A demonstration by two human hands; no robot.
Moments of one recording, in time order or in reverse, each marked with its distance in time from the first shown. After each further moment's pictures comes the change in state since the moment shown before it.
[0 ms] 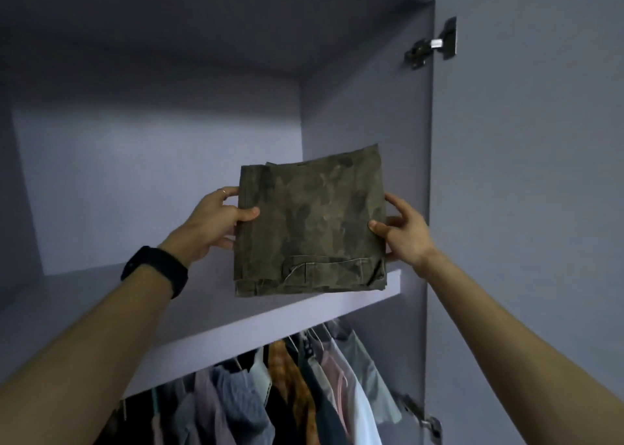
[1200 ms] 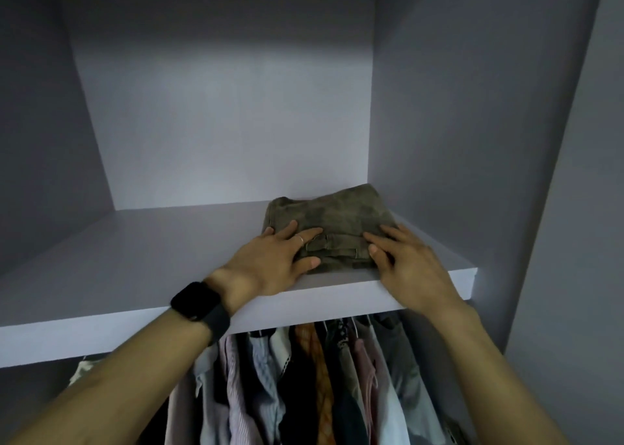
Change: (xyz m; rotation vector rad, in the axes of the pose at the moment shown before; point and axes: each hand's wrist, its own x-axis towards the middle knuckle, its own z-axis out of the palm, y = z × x) left_hand 0.030 -0.100 0.080 1.279 -0.203 -0.042; right_hand 0.058 0.114 0.068 -0.640 -0.396 -0.307
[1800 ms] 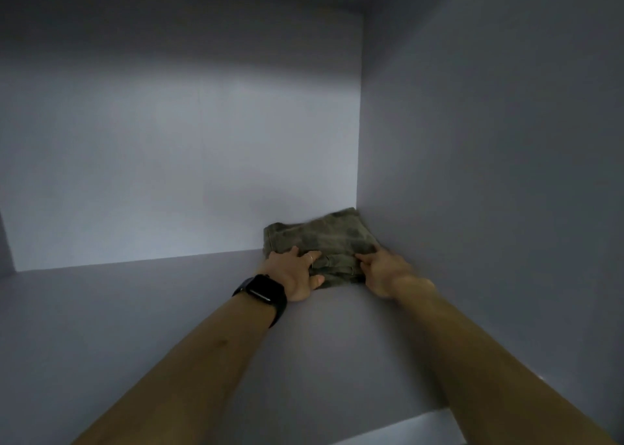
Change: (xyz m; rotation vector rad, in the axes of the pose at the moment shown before) left_hand 0.210 -0.021 0.014 0.081 -0.077 -0.050; right_hand 0.202 0.045 0.031 -0.253 -0.283 0.254
